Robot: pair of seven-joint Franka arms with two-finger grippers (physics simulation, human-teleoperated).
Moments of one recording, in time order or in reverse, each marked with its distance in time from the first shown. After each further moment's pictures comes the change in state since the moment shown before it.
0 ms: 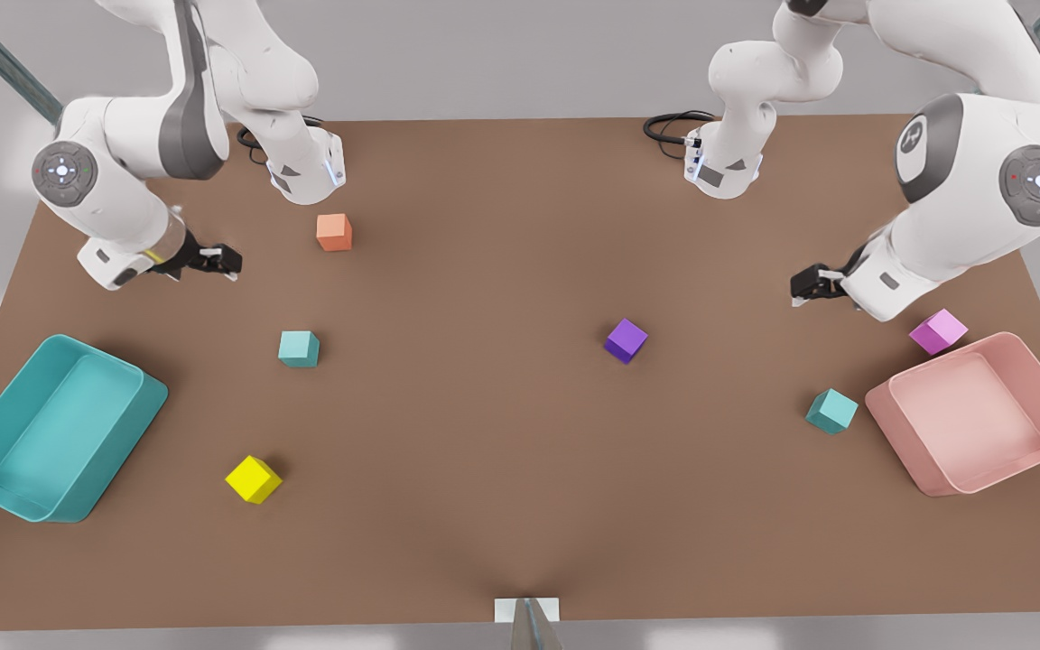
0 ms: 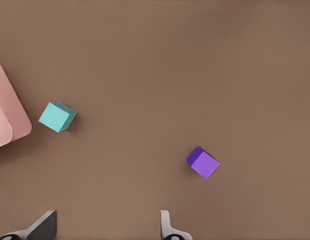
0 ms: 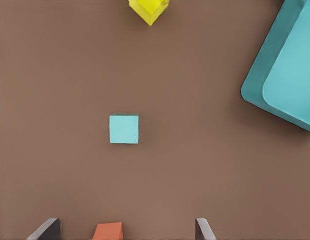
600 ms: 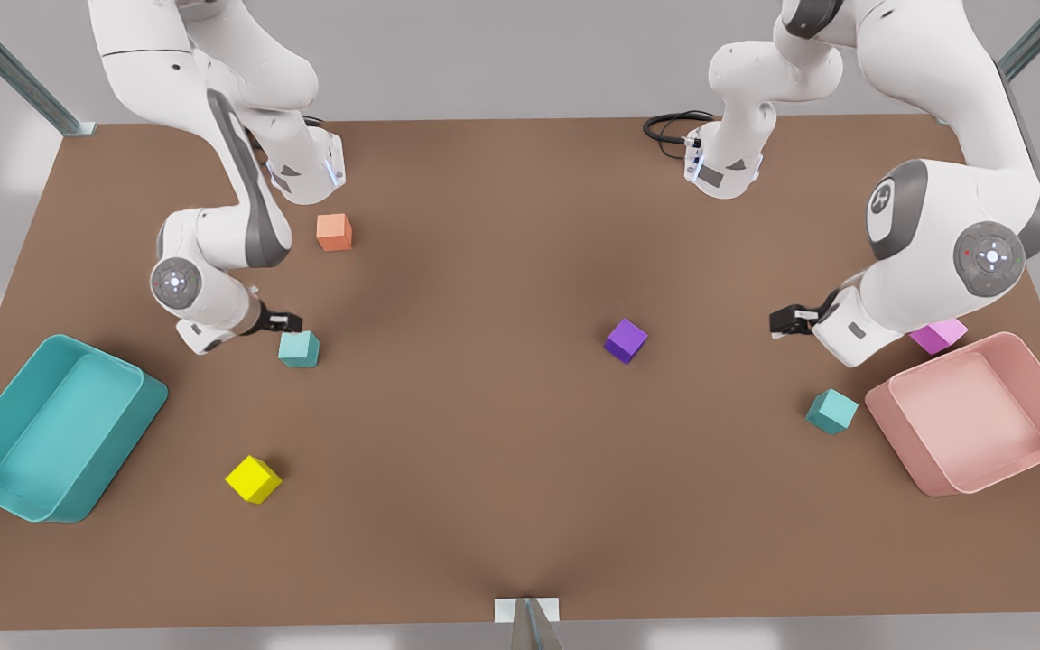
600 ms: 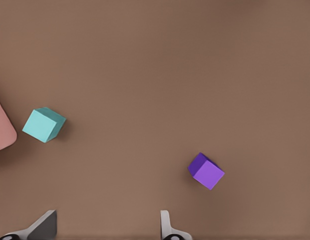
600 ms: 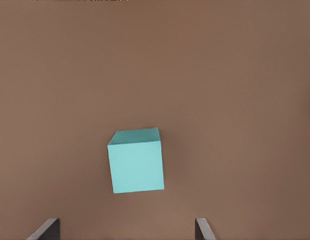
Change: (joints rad) left arm 0.000 0.103 -0.021 0.002 0.008 0.053 0.008; right arm -0.023 0.200 0.067 -0.327 0.004 0.466 0.175
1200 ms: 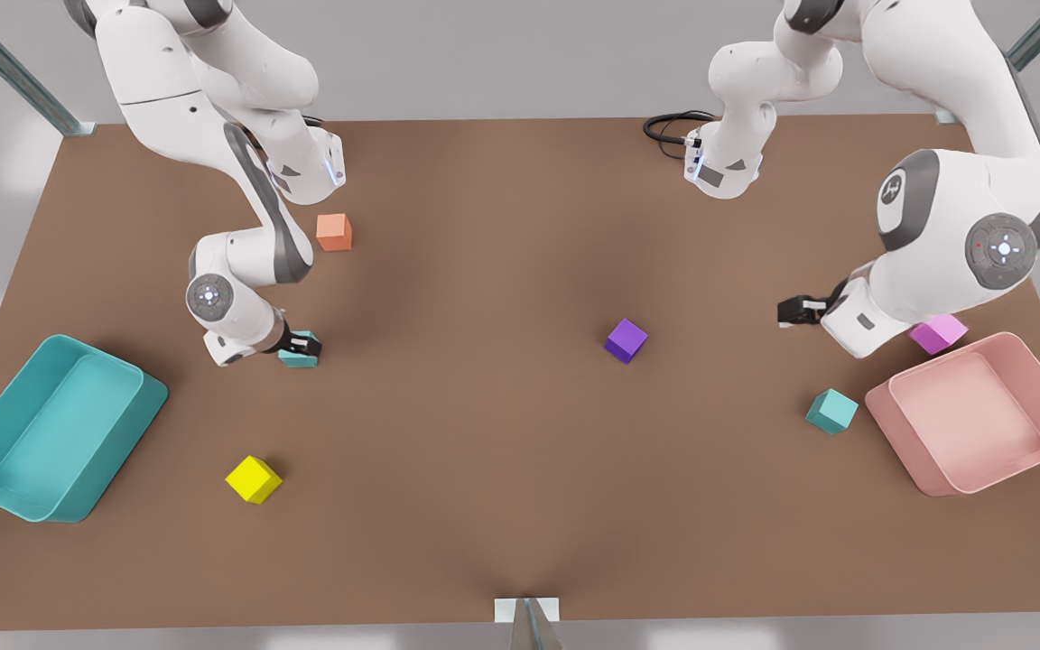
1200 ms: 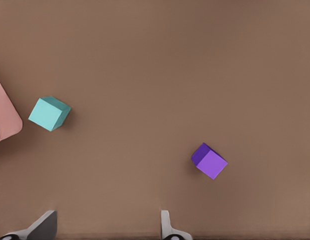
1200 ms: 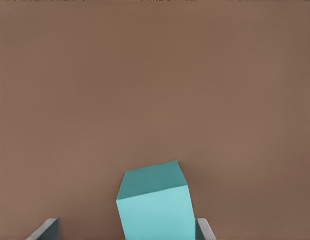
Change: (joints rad) left arm 0.021 -0.022 -0.022 -0.001 0.009 -0.057 0.000; right arm 0.023 0.126 0.002 -0.037 -0.050 0.238 0.176
